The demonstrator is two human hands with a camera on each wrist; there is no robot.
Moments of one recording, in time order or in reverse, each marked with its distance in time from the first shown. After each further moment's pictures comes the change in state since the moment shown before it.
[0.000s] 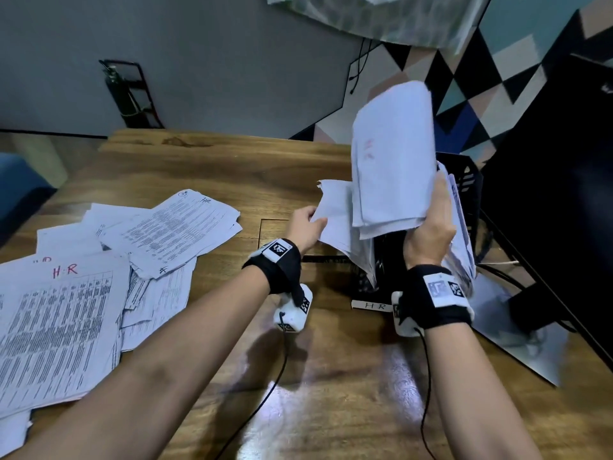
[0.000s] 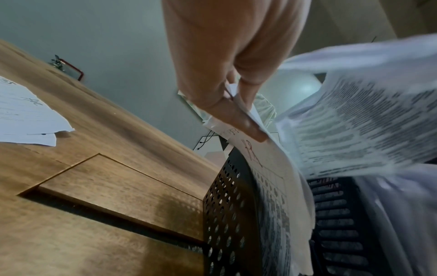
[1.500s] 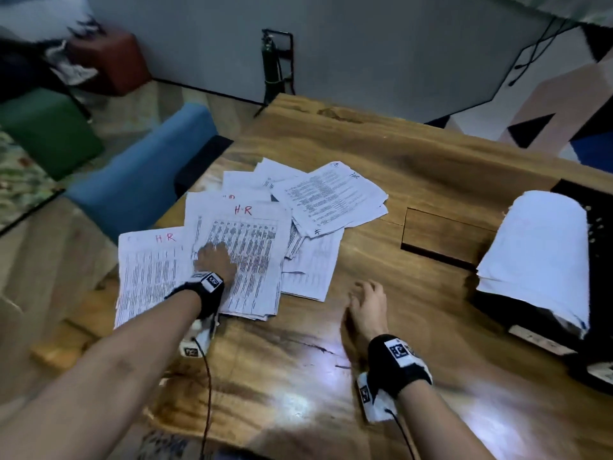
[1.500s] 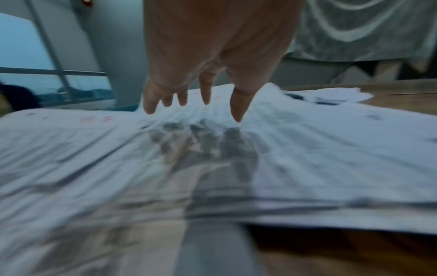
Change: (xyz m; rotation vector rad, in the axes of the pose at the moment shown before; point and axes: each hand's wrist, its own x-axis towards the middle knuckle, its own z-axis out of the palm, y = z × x) left_hand -0.158 -0.205 -0.385 0.979 0.456 -0.648; right_hand -0.287 -0.133 0.139 -0.071 -1.157 0.258
